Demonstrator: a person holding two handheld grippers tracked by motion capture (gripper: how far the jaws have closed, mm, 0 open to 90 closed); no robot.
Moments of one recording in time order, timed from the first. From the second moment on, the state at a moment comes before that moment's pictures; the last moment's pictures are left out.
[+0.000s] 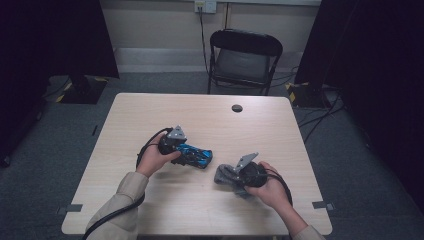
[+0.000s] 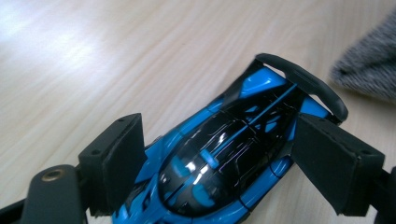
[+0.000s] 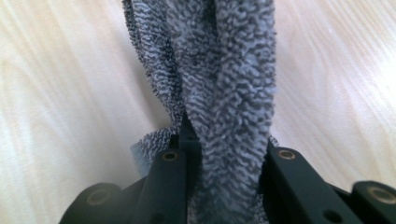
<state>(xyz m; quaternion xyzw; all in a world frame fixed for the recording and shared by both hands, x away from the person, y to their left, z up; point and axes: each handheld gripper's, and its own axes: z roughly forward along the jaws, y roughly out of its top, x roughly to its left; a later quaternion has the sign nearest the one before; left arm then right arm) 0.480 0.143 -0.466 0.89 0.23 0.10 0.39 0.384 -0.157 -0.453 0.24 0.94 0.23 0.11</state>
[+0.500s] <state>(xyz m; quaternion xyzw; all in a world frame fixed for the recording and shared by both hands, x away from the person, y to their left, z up) 0.489 0.134 -0.484 0.87 0.24 0.07 0.43 0.390 -0.152 -0.455 0.25 0.93 0.24 0.11</state>
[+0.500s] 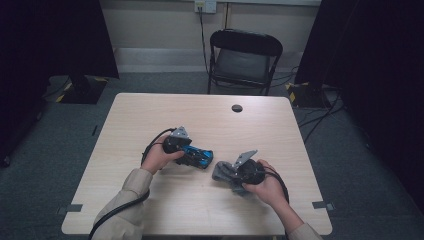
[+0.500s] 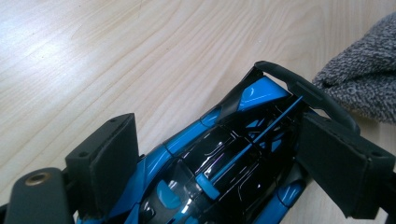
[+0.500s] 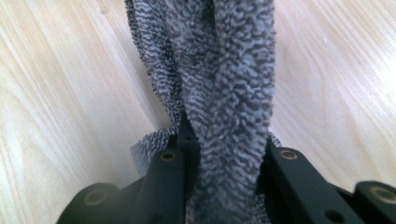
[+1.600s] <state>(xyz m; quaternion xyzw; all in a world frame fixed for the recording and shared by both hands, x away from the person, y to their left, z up) 0.470 0.142 -0.484 0.86 0.27 0.08 0.43 0.403 -0.161 -0.459 0.28 0.93 0.21 0.15</state>
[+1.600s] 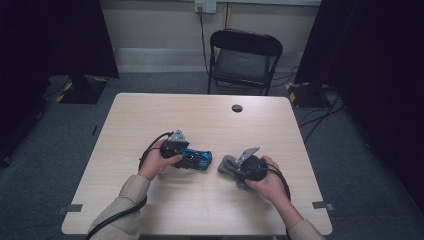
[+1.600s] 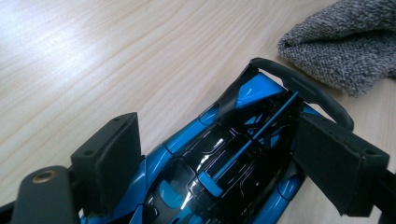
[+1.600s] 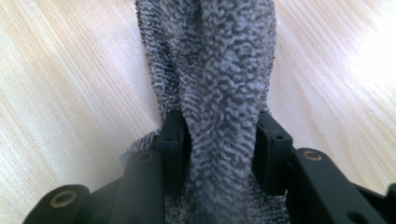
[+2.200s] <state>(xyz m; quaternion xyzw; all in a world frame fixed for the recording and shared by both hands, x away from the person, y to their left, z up) 0.471 0.146 -0.471 0.90 0.19 0.07 0.38 0.403 -0.159 -0.459 0.28 0.92 0.22 0.14</state>
